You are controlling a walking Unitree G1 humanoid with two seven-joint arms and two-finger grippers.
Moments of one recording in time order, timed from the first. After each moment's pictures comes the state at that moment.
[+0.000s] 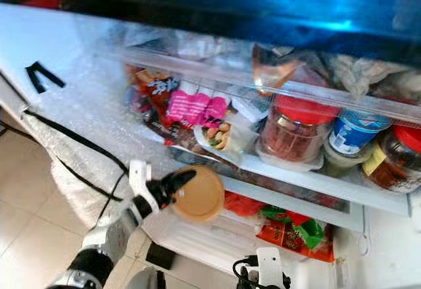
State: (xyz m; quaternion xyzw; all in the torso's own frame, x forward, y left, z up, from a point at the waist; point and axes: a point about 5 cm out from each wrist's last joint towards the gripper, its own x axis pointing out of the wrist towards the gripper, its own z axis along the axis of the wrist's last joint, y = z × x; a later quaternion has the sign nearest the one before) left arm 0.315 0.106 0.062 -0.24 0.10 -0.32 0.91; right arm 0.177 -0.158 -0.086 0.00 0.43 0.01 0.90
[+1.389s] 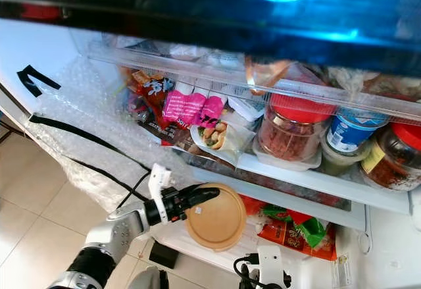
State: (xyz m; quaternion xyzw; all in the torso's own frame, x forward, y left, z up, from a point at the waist) left arm 0.303 0.081 0.071 -0.21 0.14 -0.47 0.85; right arm 0.180 -0.158 -0.085 0.00 0.42 0.01 0.91
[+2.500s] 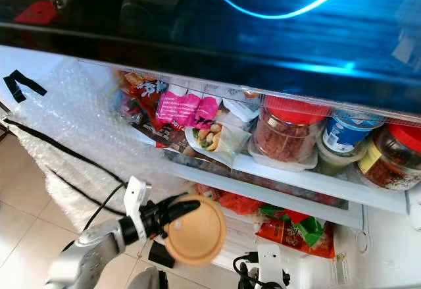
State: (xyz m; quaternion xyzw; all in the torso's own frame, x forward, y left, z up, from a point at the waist) left arm 0.254 0.114 0.087 -0.15 0.14 -0.44 0.87; right arm 0.182 -0.157 -0.084 0.01 0.42 0.02 0.91
